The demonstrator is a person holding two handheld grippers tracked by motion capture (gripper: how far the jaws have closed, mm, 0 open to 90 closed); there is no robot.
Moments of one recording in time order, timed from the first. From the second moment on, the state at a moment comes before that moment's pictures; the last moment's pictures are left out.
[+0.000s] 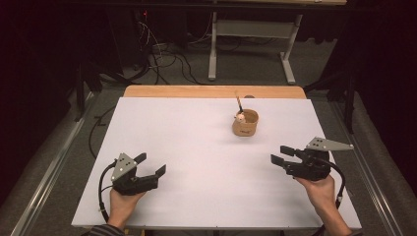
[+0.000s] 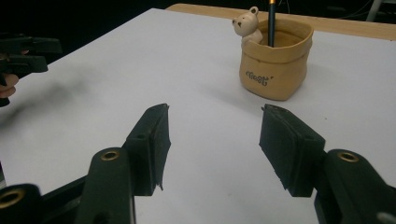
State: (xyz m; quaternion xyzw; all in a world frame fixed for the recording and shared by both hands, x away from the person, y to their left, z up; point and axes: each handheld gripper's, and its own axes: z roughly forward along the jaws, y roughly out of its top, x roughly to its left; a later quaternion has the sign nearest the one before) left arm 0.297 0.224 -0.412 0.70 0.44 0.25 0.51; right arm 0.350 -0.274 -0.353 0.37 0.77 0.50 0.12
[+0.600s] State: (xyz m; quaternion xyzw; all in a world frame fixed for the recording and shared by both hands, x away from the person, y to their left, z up) left arm 0.297 0.224 -0.412 0.70 0.44 0.25 0.51; right arm 0.348 -0.266 -0.363 0.37 0.78 0.49 0.12
